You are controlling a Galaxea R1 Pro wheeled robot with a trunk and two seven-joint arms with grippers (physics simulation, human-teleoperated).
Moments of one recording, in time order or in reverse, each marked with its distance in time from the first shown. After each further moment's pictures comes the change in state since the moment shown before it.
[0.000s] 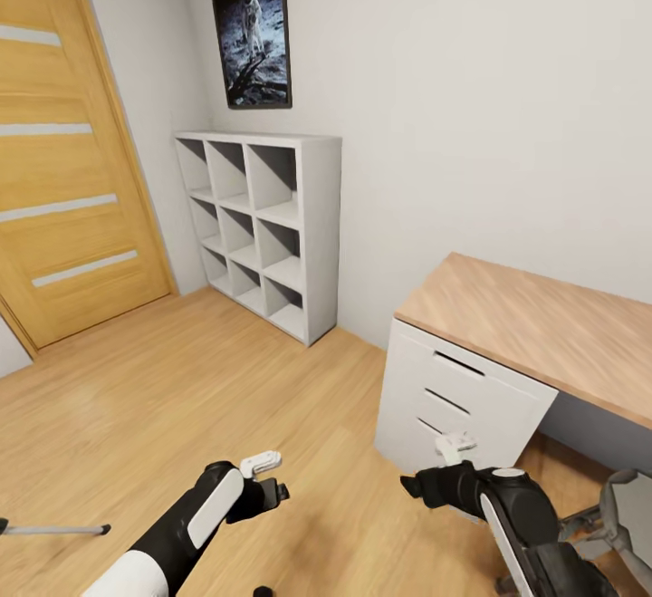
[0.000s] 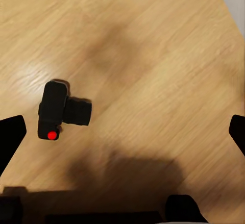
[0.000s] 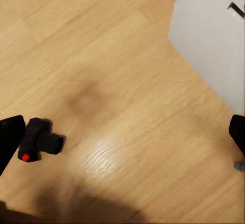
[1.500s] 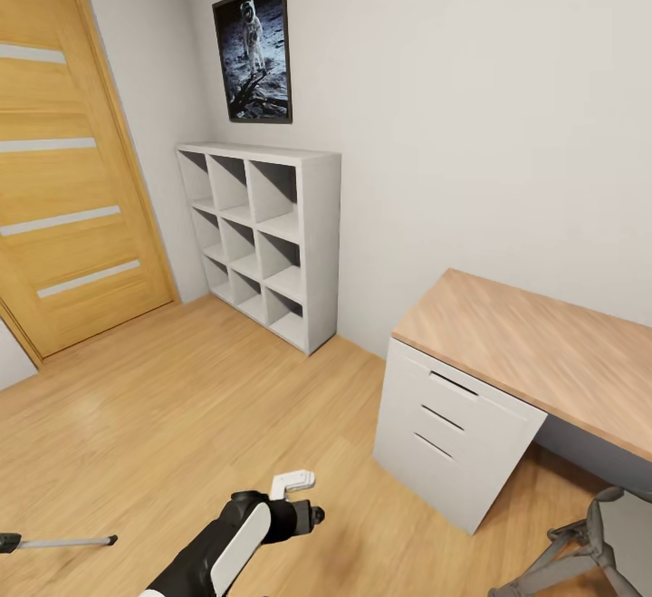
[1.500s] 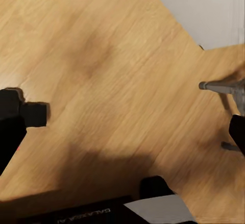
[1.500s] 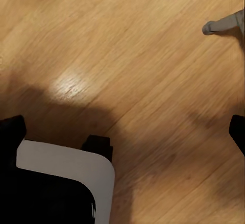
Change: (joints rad) left arm 0.090 -0.073 -0.078 -0.059 -0.114 -0.077 -0.128; right arm 0.300 -0.130 -0.148 0.757 -0.009 -0.823 0.003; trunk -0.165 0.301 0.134
